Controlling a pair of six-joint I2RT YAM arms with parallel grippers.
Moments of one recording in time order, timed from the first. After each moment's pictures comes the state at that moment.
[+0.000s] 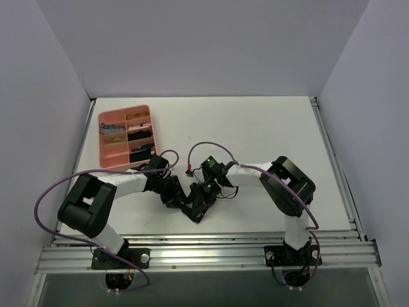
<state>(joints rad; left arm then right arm) -0.47 1.60 0.71 -0.31 0.54 -0.90 0.79 1.93 1.03 -0.27 -0.77 0.36</state>
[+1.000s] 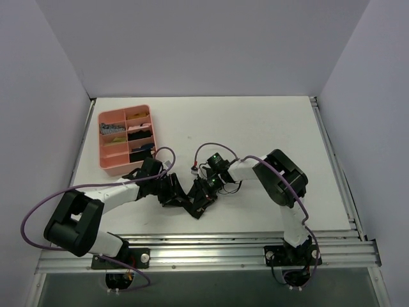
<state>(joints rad) -0.46 1.42 0.60 -0.18 0.52 -0.84 0.70 2.05 1.03 -0.16 -1.00 0.47</state>
